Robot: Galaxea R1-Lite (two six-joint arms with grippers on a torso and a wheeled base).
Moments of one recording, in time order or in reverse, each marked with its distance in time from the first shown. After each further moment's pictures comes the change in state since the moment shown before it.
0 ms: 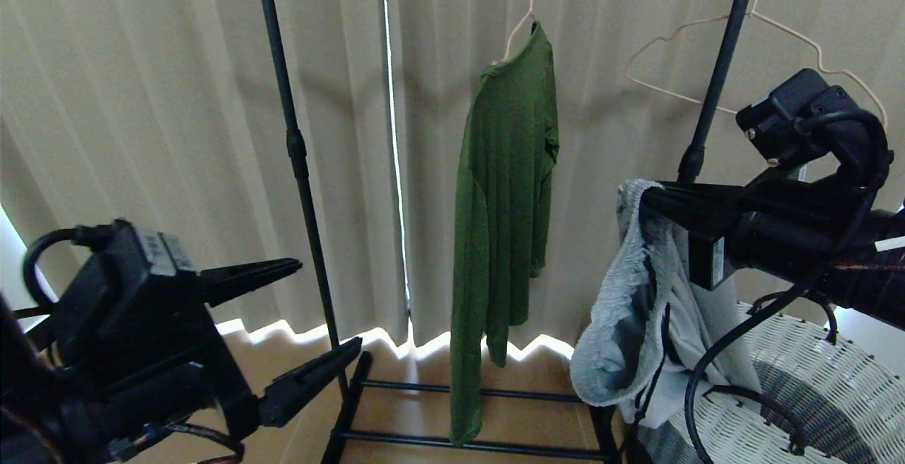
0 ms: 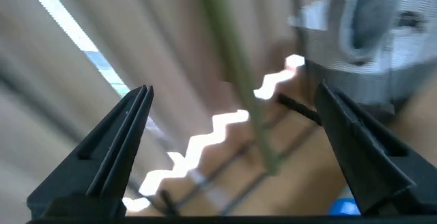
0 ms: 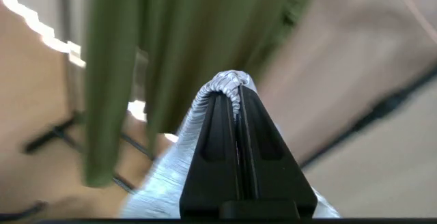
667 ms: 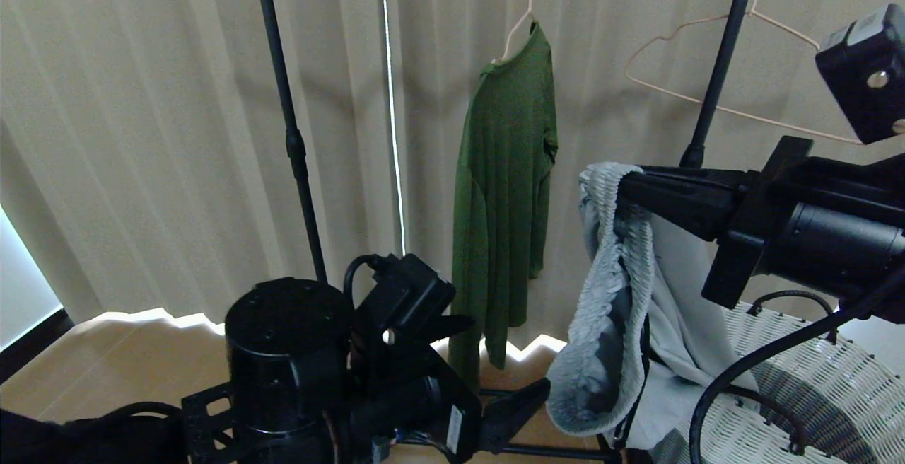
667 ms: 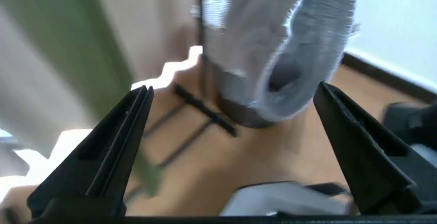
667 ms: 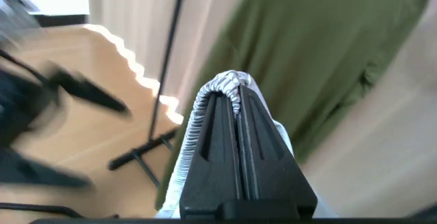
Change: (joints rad) left arm -0.363 0.456 -0.190 -0.158 0.141 -0.364; right arm 0.148 -0.050 -0.040 -0.012 0.148 0.102
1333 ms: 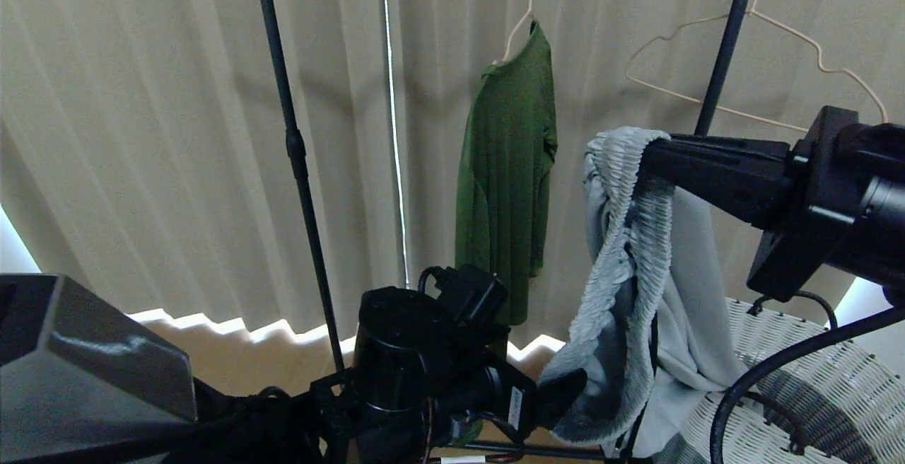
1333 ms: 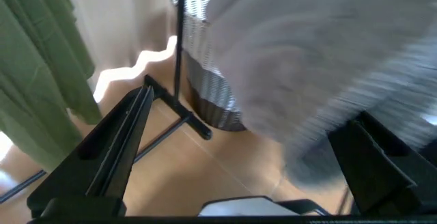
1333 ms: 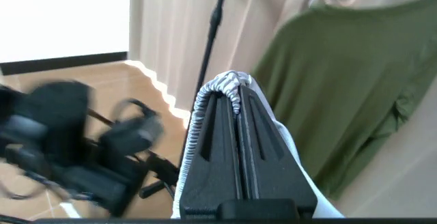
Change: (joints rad) left arm -0.019 0.232 -0.148 -0.049 0.040 -0.111; right arm 0.021 -0.046 -0.003 -0.043 0.080 0.041
